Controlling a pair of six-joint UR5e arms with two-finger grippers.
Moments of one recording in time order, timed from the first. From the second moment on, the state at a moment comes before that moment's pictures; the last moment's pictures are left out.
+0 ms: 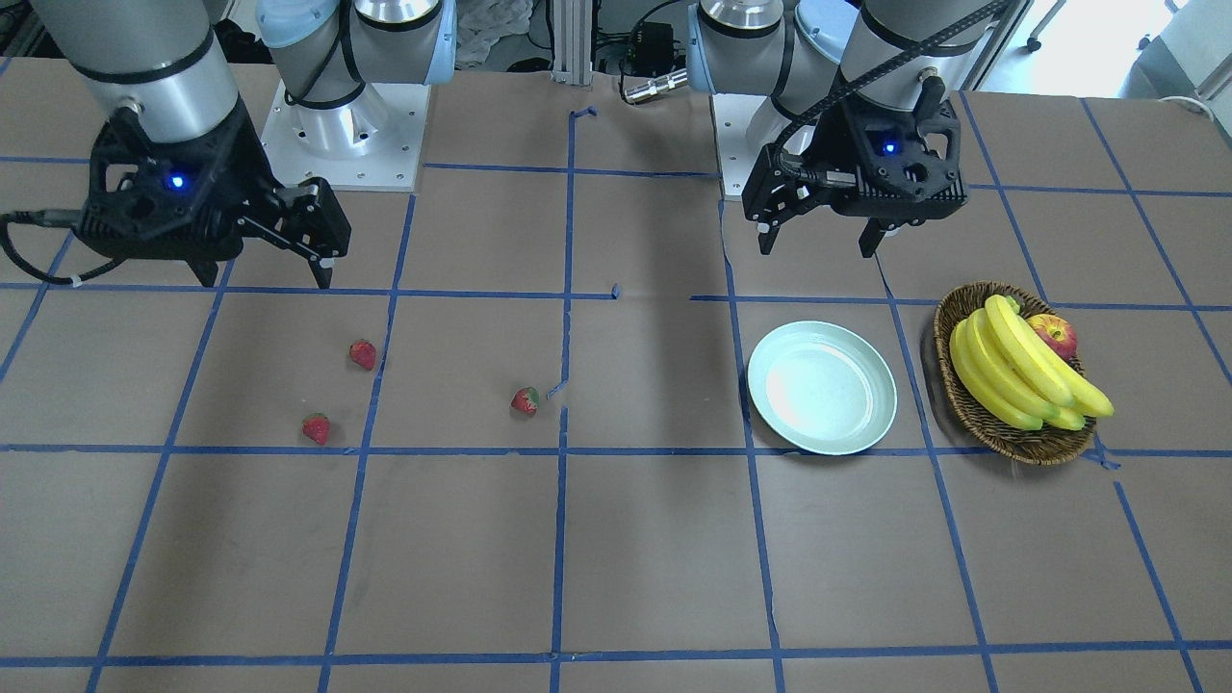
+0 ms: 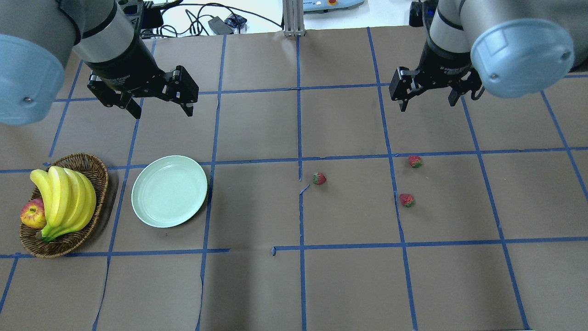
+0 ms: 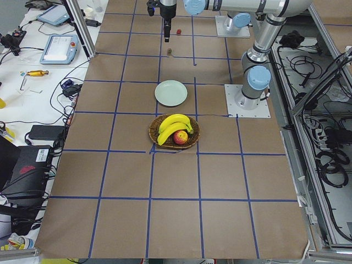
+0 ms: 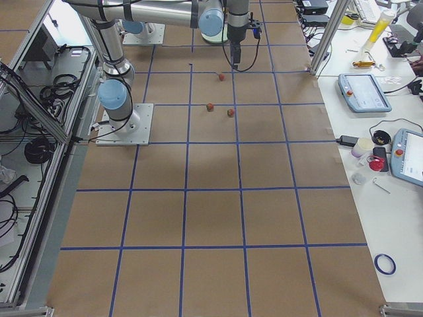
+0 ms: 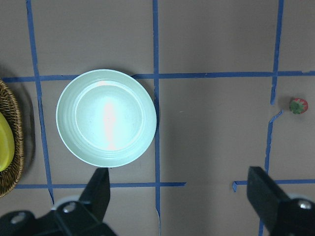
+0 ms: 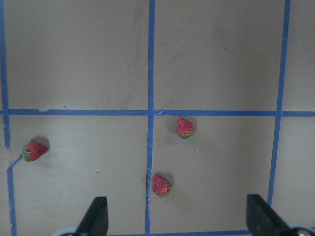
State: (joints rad) left arm -1.61 -1.55 -1.59 -1.52 1.57 -0.04; right arm 1.58 -1.49 1.69 -1.79 -1.67 -0.01
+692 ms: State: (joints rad) left arm -1.61 -1.55 -1.61 -1.52 1.57 -0.04; right arm 1.43 -1.43 2.10 -2.28 -1.62 -0.04
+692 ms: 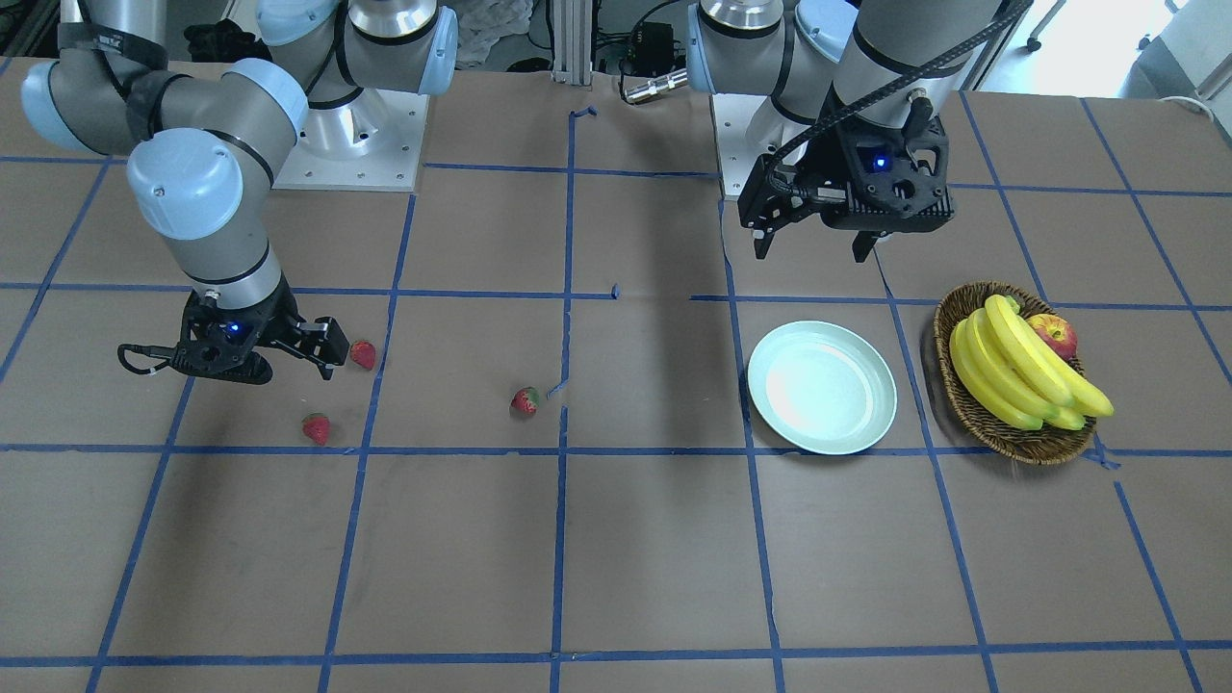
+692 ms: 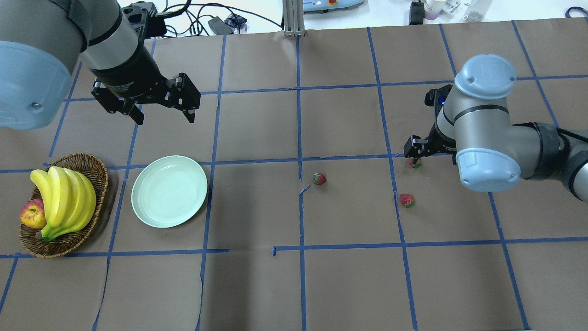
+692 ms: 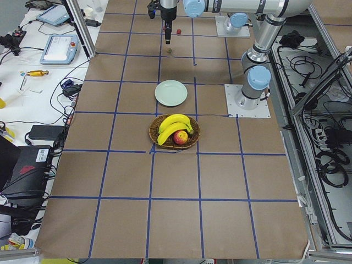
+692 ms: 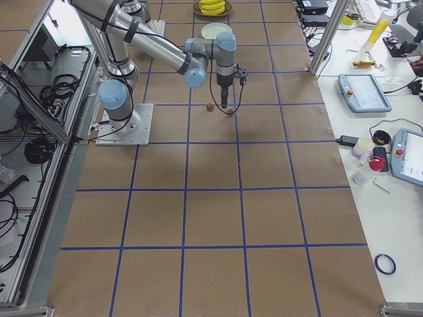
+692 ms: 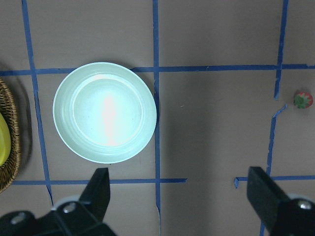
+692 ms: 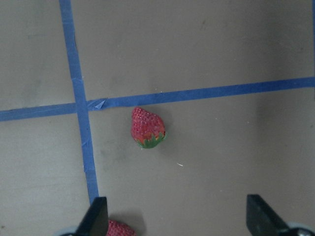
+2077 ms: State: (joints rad) left arm -1.61 -1.56 -1.61 -1.52 1.57 -0.04; right arm 1.42 -1.25 2.06 -2.44 -1.52 -0.12
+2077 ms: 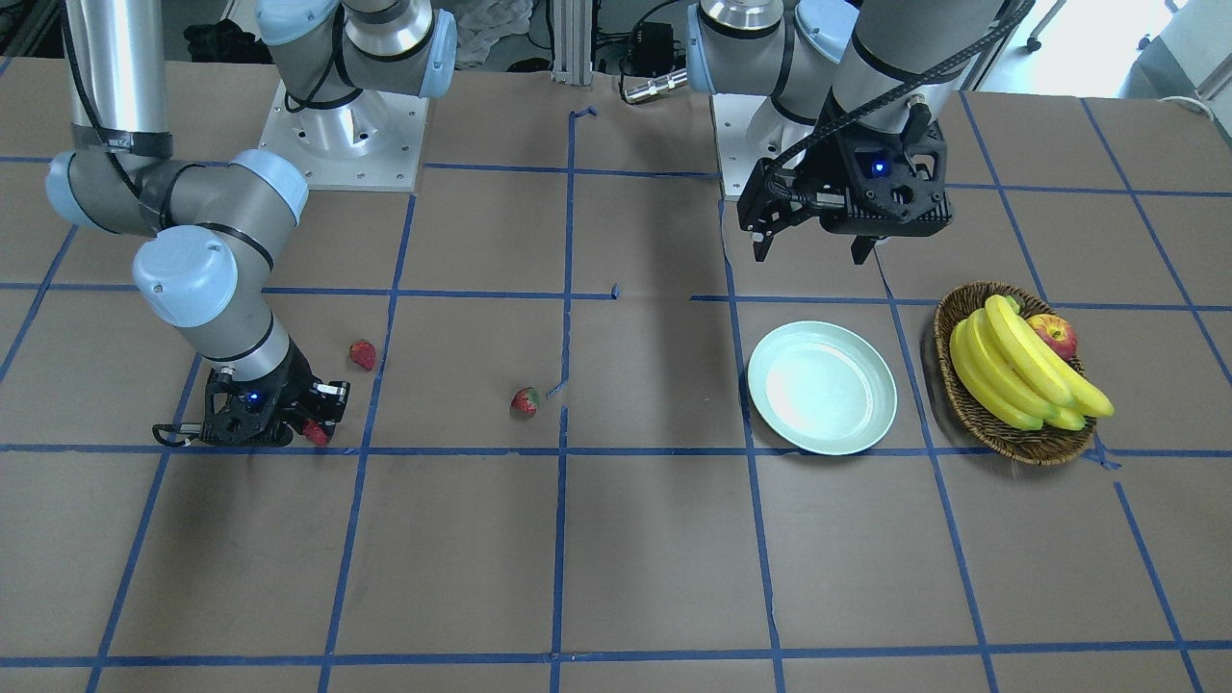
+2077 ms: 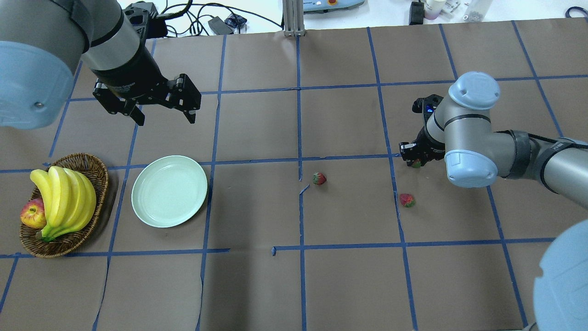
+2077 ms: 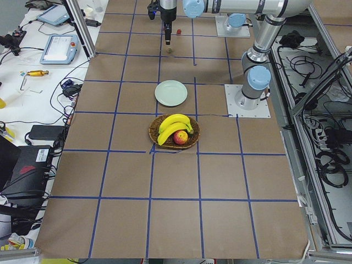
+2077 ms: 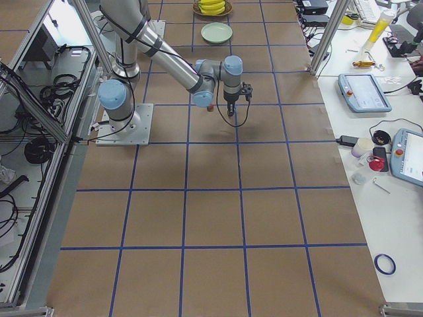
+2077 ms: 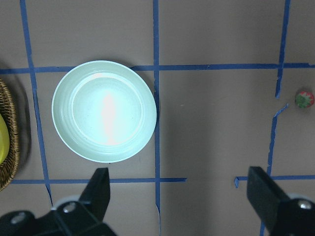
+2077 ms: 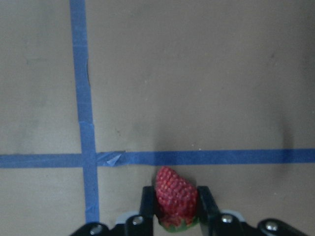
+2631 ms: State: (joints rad) left arm -1.61 -1.55 -1.61 -1.52 1.57 -0.04; right arm 1.64 -1.26 1.95 -2.41 -1.48 0.25
